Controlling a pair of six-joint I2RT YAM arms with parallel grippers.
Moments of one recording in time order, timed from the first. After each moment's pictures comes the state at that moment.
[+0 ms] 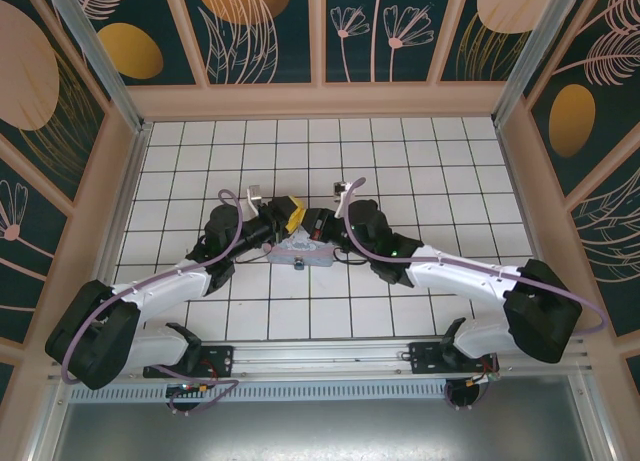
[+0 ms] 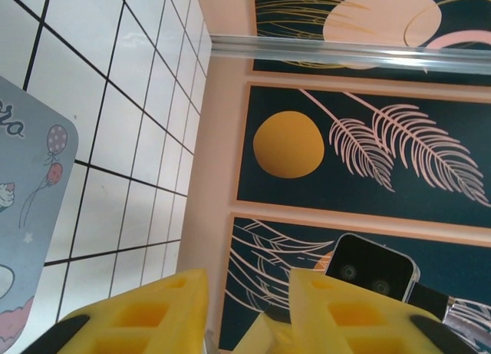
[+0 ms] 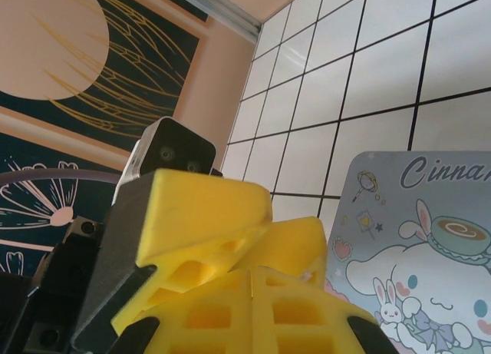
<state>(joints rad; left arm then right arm) -0.58 1.26 0.48 0.67 0.38 -1.60 0.93 1.33 0.76 0.31 -0.02 0.99</state>
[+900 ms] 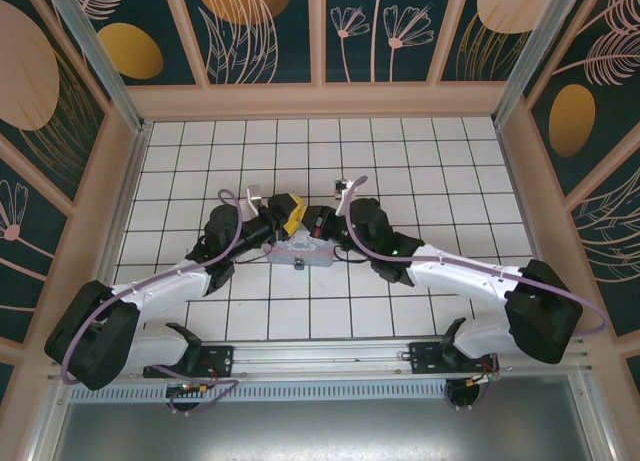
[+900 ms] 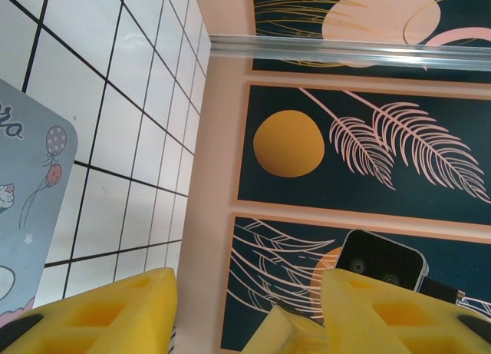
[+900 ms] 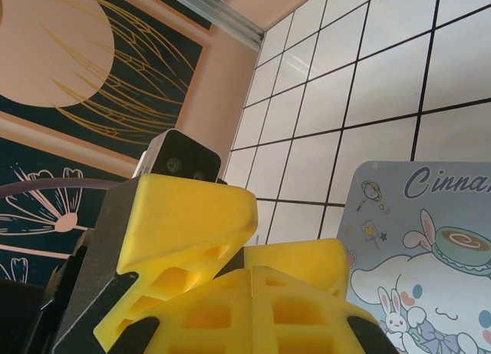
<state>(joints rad) -0.58 1.26 0.48 0.67 0.38 -1.59 0.93 1.33 0.77 0.31 -0.02 0.99</state>
